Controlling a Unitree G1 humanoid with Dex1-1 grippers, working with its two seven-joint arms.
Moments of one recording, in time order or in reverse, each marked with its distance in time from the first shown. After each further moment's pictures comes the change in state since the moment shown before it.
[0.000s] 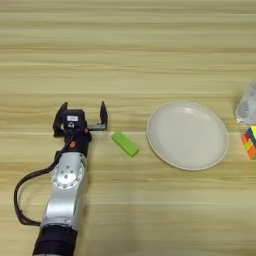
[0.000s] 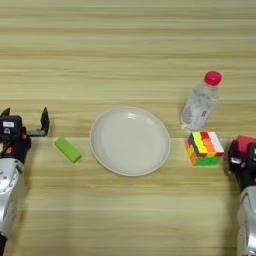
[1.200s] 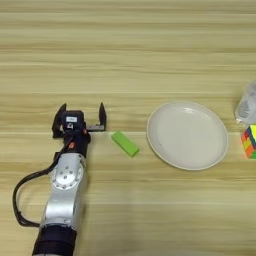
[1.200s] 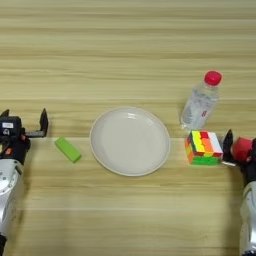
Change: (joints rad) left arm -0.001 0.001 0.009 0.015 0.000 -0.001 -0.001; right arm 0.000 -0.014 0.007 -0.072 0.026 -0.074 -0.043
